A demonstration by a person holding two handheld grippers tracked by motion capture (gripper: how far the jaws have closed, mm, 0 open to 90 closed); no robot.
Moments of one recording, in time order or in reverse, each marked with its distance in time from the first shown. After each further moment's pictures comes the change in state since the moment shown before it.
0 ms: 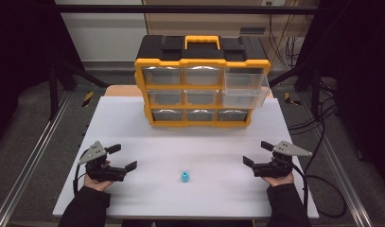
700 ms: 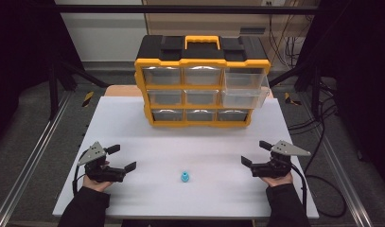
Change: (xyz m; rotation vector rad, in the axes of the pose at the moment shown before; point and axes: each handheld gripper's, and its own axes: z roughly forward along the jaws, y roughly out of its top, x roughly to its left) left arm 0.000 -0.001 -0.002 0.000 0.007 0.008; right arm 0.008 0.006 0.002 0.002 0.007 -0.021
